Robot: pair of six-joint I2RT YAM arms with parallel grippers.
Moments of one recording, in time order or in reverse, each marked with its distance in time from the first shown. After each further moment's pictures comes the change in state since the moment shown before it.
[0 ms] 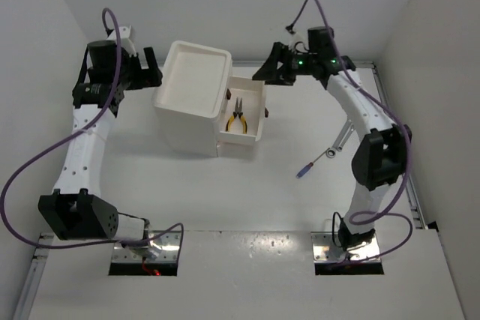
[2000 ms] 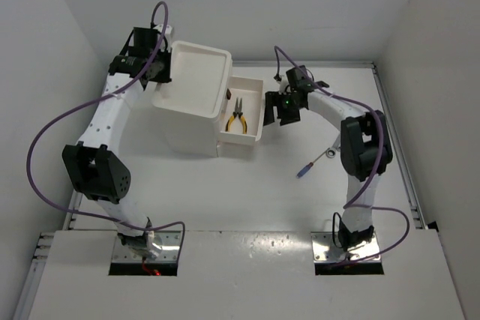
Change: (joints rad) left arm -0.179 0.342 0.306 -0.181 -0.188 0.156; right arm 0.034 0.107 -0.278 -0.063 0.423 -0.273
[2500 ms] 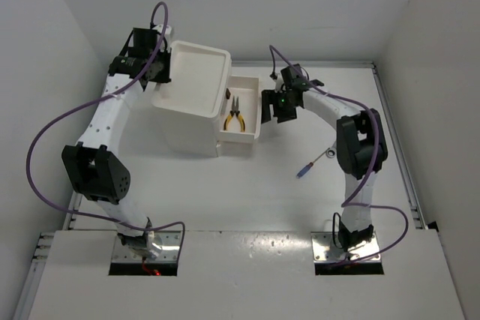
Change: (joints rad) left arm 0.000 -0.006 -0.012 0.012 -0.003 0.004; right arm 0.031 0.039 0.051 0.006 0.055 0.010
